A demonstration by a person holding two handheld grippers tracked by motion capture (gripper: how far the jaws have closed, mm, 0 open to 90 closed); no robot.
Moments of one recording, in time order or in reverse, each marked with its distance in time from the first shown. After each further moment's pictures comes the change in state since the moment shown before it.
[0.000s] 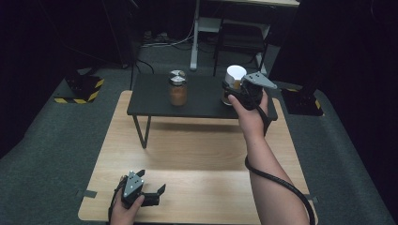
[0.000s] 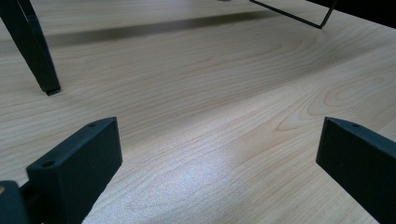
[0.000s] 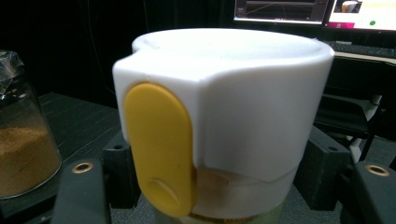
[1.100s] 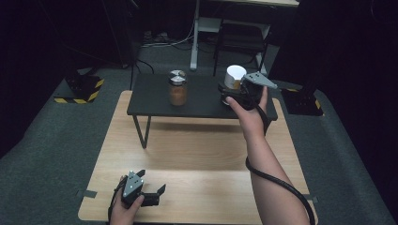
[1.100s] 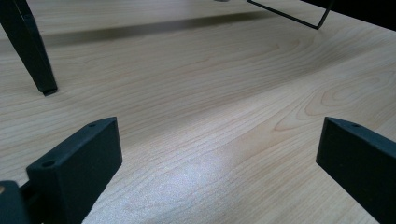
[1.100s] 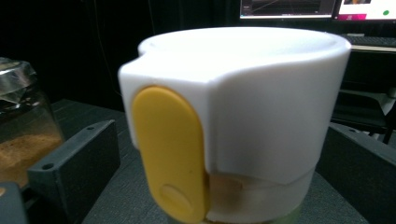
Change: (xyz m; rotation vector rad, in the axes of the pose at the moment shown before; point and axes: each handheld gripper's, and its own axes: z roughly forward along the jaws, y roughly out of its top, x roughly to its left) left arm 0.002 0.000 0.000 -0.002 -0.010 -0.004; right arm -0.004 -0.002 0.002 -0.006 0.034 0.045
